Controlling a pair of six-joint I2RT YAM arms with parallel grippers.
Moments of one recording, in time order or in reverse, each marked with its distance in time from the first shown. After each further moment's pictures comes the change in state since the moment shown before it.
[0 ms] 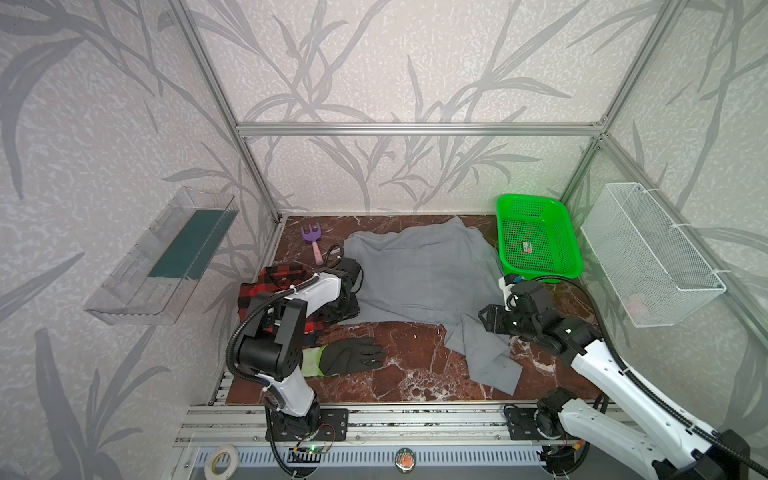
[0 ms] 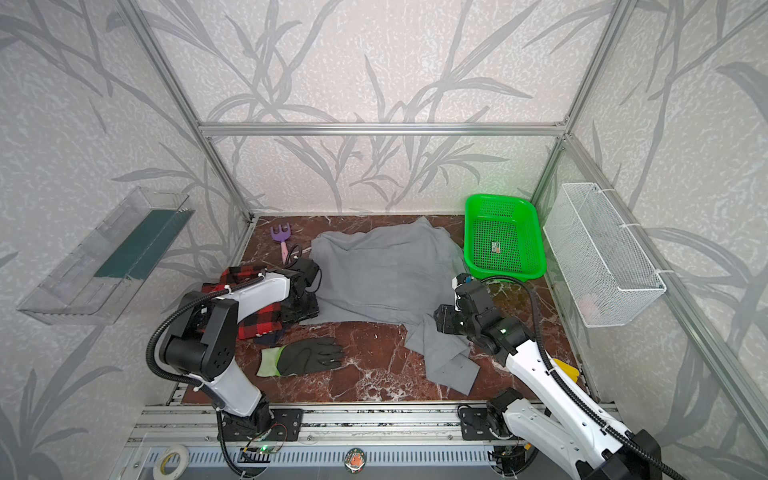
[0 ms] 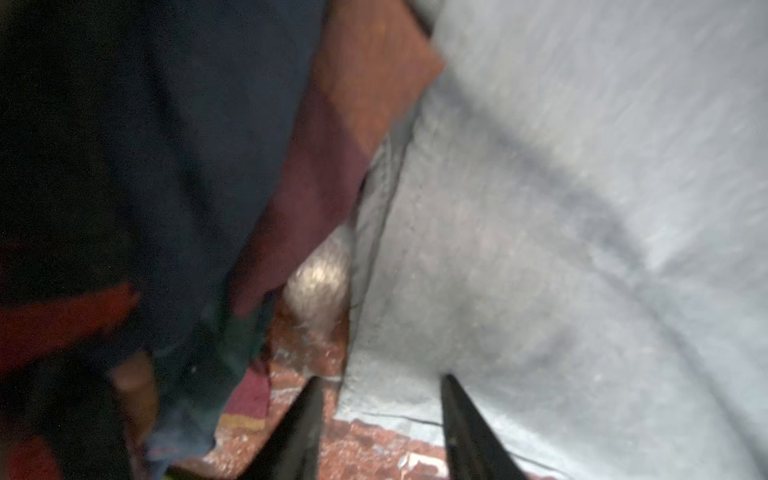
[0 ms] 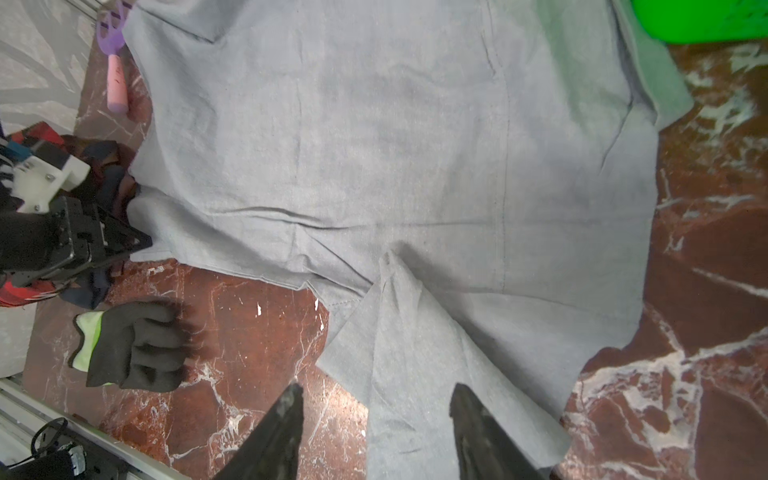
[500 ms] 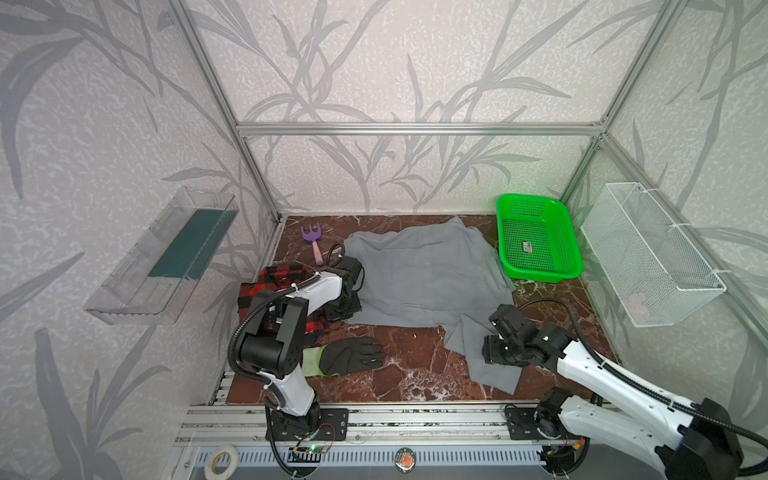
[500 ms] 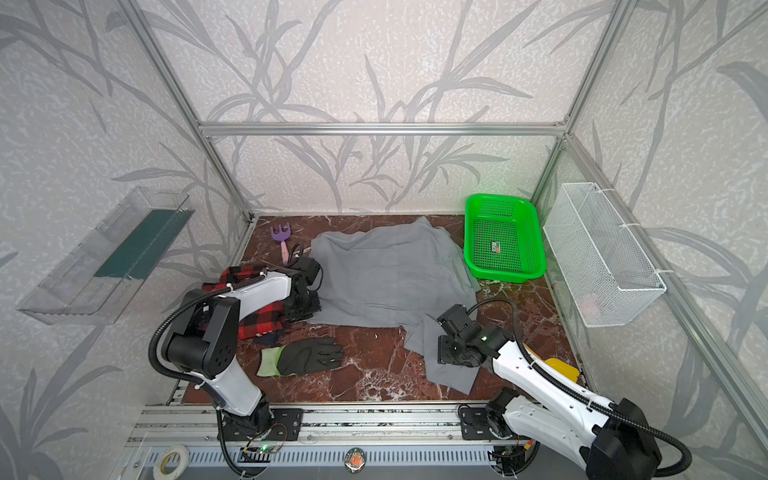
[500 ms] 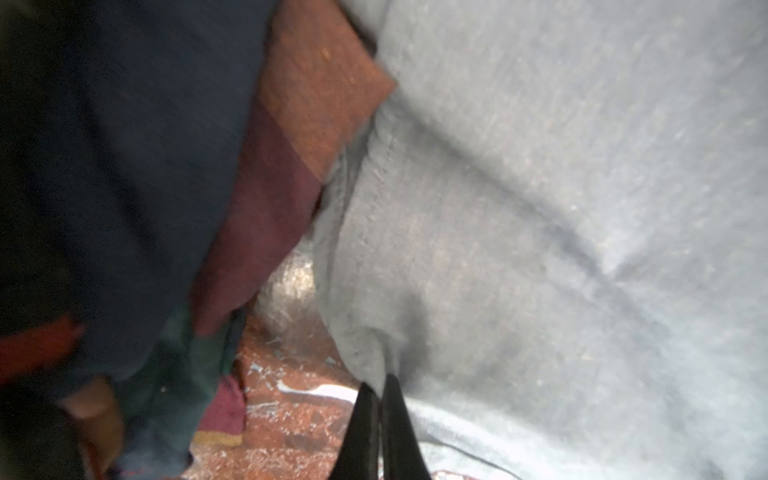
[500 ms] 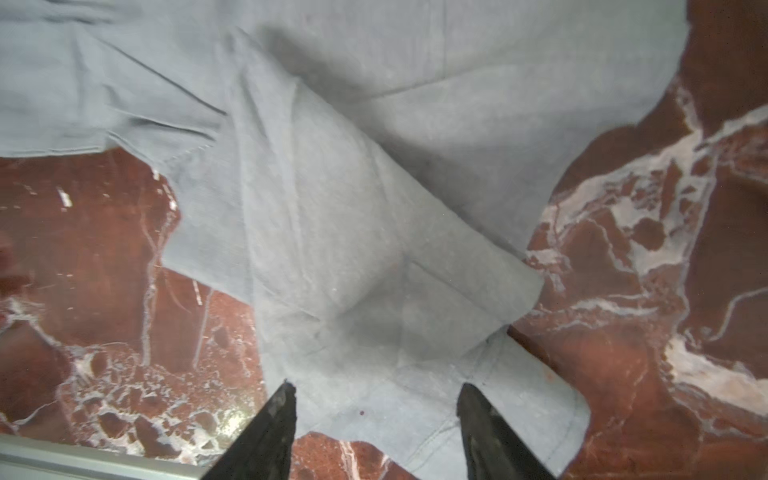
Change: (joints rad) left arm 0.000 0.002 0.002 0.017 0.020 0.005; right arm 0.165 0.080 -0.114 -0.187 0.102 0.187
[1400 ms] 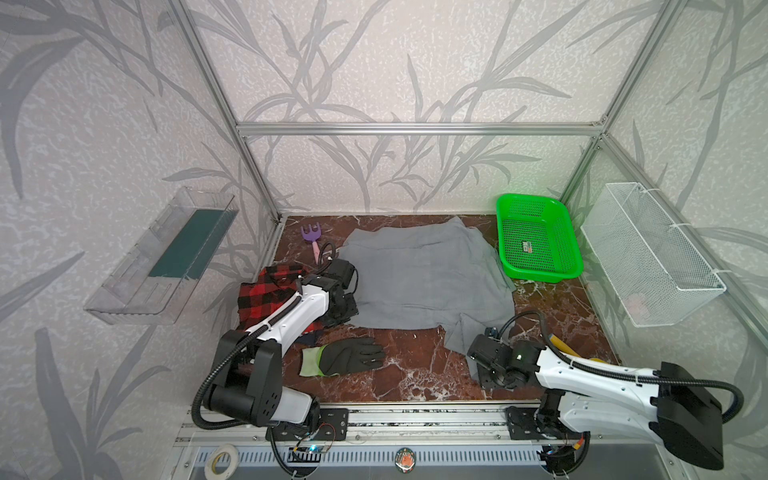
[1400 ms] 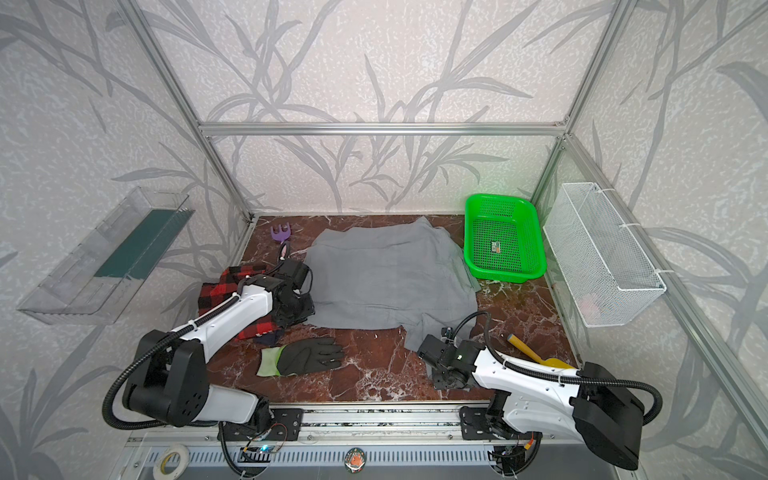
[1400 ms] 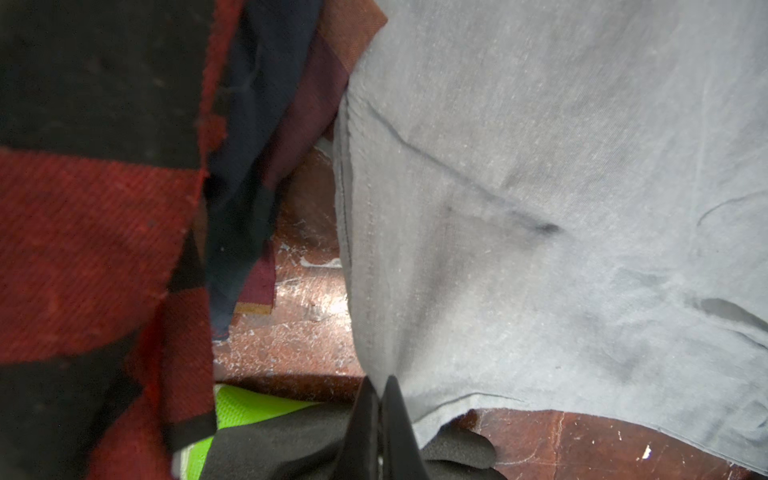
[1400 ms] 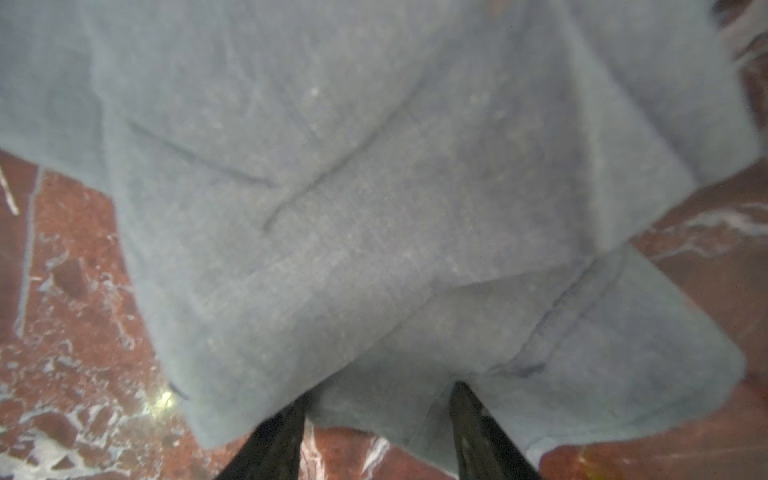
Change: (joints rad) left arm -0.021 -0.282 -0.086 -0.076 0.067 -0.025; right arm 0.306 0.131 -0.098 0.052 0.114 0.204
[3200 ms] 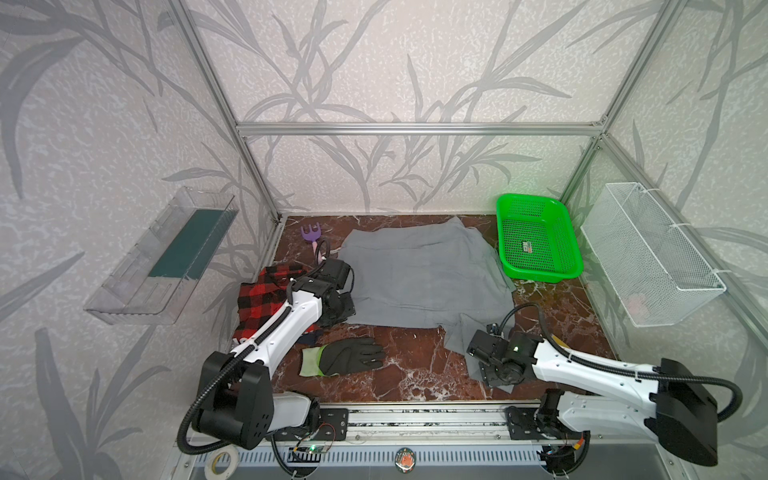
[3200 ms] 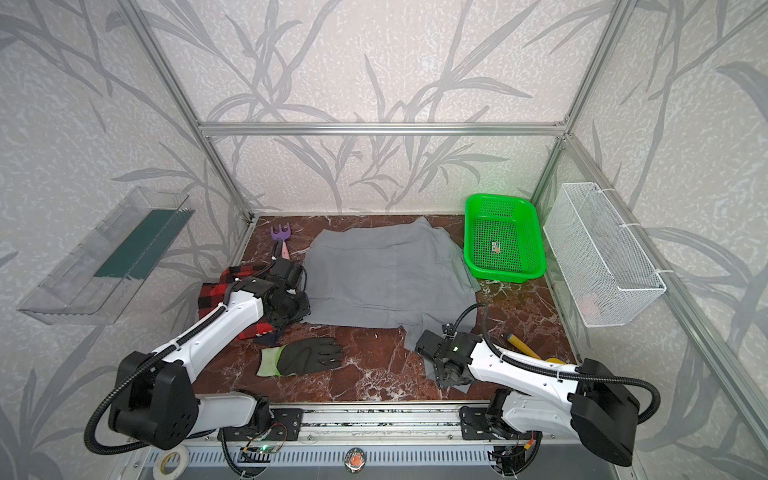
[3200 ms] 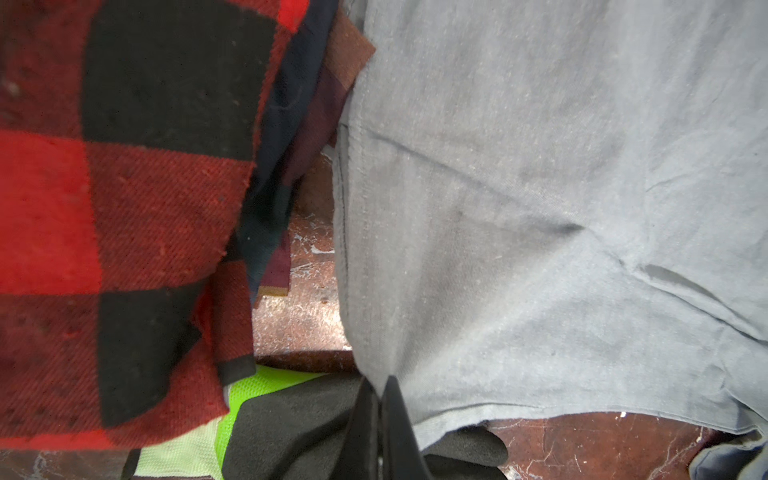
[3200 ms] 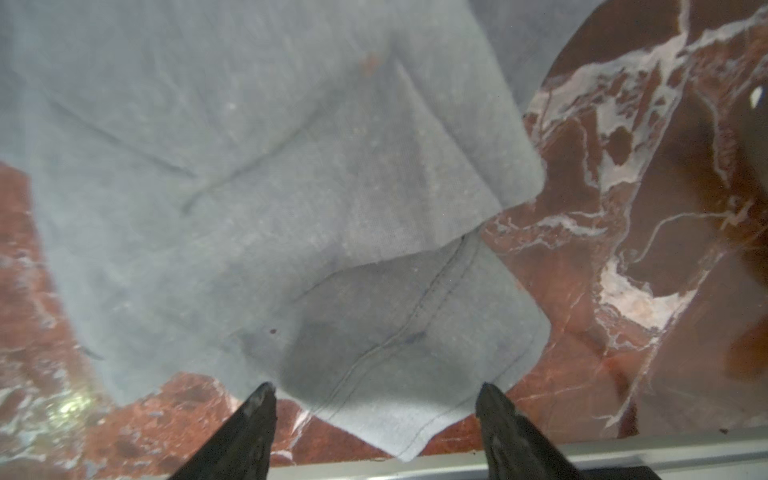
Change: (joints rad) left arm 0.003 -0.116 0.001 -0.042 0.000 0.049; right arm -0.020 0.078 0.098 -0.196 0.055 -0.087
